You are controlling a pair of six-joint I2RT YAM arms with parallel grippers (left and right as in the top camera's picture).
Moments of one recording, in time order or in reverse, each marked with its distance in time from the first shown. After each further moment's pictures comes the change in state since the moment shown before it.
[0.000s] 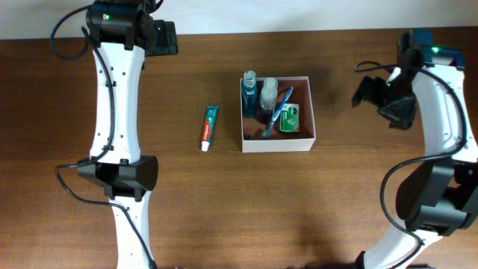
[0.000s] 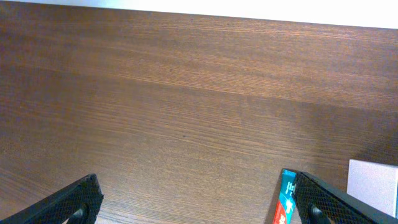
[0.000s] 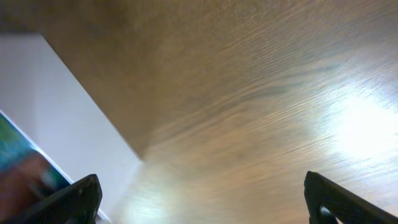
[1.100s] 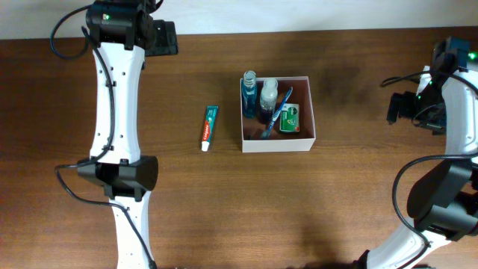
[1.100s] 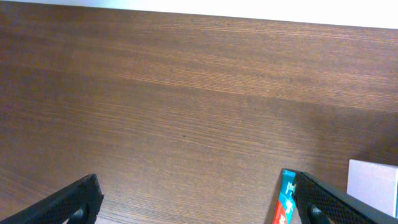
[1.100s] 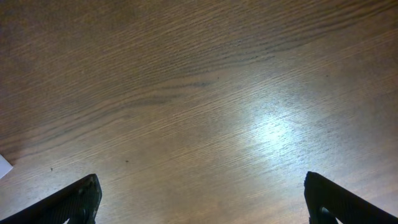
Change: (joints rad) left arm 0.000 0.000 0.000 0.000 0.000 0.000; right arm -0.148 0.000 0.000 -0.030 0.210 -0.289
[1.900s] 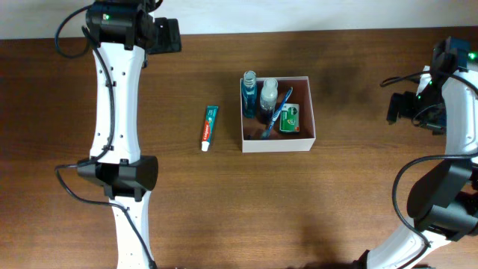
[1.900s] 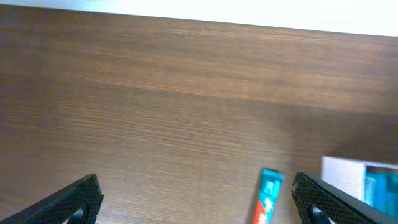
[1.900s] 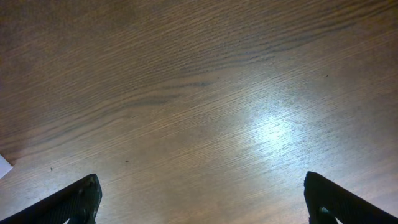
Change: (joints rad) left arm 0.000 0.000 0.000 0.018 0.100 -0.003; right arm 0.000 0.000 0.000 0.000 0.000 0.000
